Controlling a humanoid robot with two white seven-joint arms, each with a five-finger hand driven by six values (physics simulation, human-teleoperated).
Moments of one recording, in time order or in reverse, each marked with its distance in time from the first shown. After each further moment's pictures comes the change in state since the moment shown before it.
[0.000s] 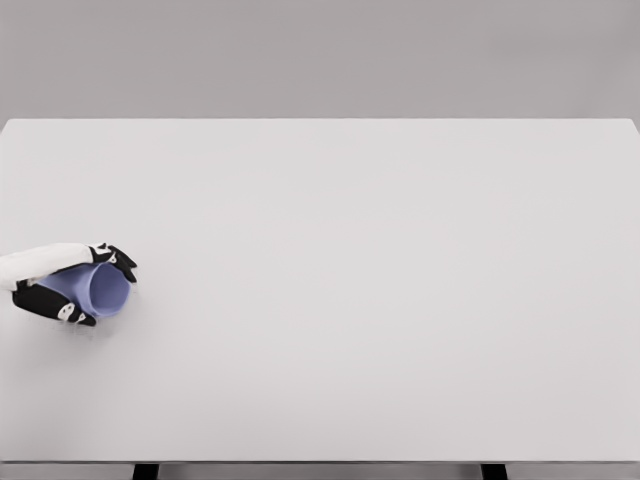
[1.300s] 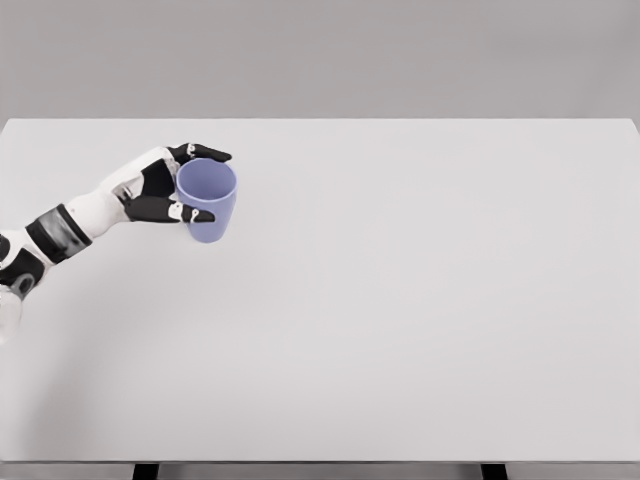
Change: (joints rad) left arm -0.244 -0.561 -0.019 0.432 0.617 -0.032 -0.176; right arm 0.000 0.000 0.000 0.000 0.000 0.000 -0.001
